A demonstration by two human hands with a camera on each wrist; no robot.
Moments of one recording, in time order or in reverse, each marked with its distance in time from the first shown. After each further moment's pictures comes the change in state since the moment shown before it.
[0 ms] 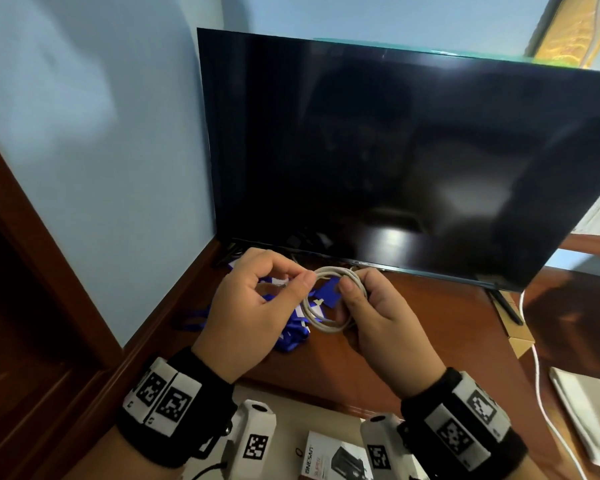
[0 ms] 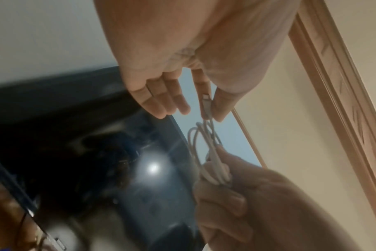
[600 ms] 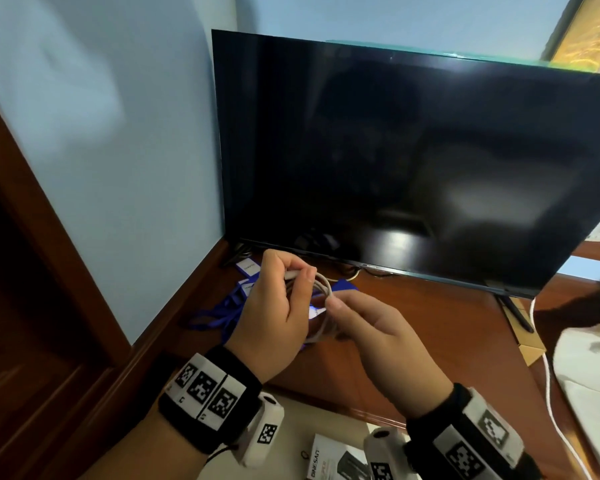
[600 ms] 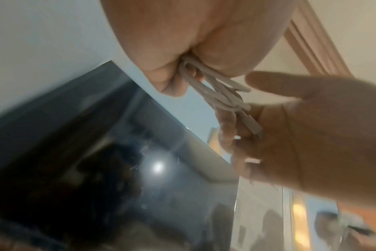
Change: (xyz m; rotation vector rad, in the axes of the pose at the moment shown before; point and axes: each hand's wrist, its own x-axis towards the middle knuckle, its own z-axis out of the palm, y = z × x) left_hand 0.001 -0.011 0.017 0.059 0.056 0.134; right_hand -0.012 -0.014 0.013 -0.034 -0.171 -0.022
